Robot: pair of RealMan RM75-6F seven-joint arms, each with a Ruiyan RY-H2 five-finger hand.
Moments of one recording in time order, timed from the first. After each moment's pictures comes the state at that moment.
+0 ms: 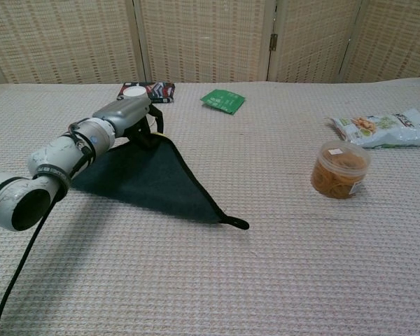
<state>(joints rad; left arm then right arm) -1.06 -2.23 -0.25 -0.06 1.34 0.76 -0.39 0.08 -1.04 0.08 -1.56 -1.37 1.36 0.17</state>
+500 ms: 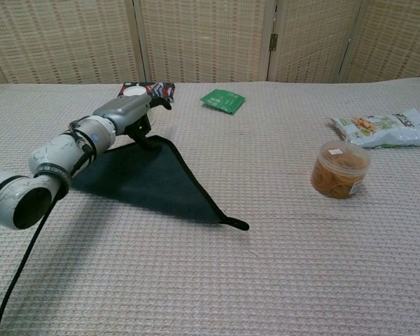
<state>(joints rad) -1.06 -2.23 -0.25 -0.06 1.33 0.78 -0.39 0.08 -1.04 0.07 -1.57 -1.40 1.37 0.16</state>
